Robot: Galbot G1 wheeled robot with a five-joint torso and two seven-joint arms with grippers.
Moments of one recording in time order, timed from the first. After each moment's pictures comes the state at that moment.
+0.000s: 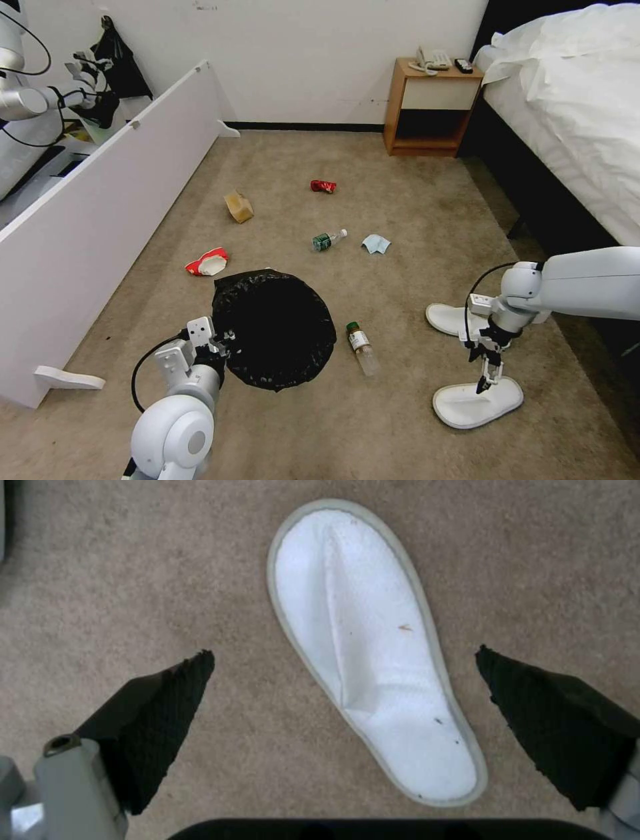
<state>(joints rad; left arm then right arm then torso) 1.44 -1.31 -0.42 -2.22 -0.69 0.55 -0.51 -2.61 -0.90 1.00 1.11 1.02 -0.19 -0.89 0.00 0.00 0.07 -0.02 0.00</state>
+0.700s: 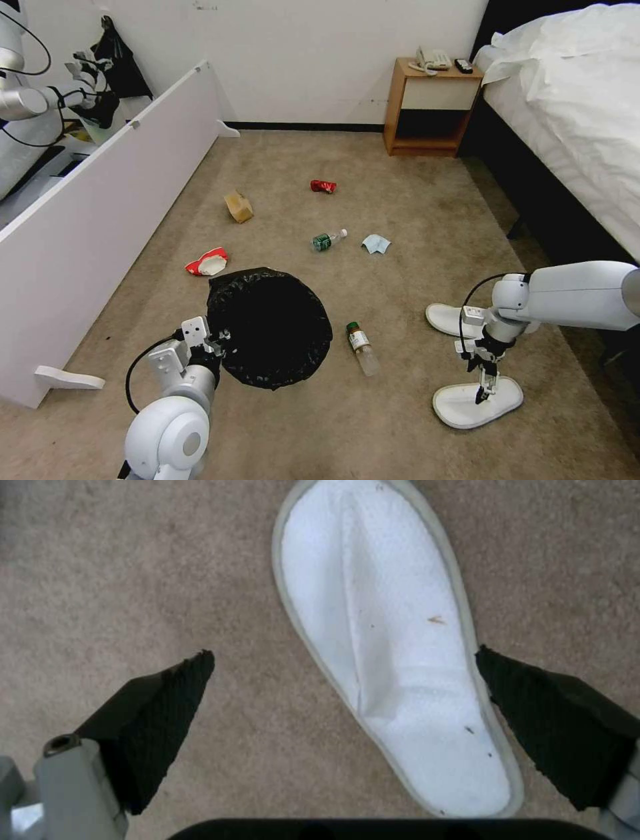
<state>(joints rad) 1.46 -1.32 -0.44 -2.23 -0.69 0.54 -0.51 -2.71 -0.90 1.04 1.06 0.98 -0.19 -0.89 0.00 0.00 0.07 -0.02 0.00</state>
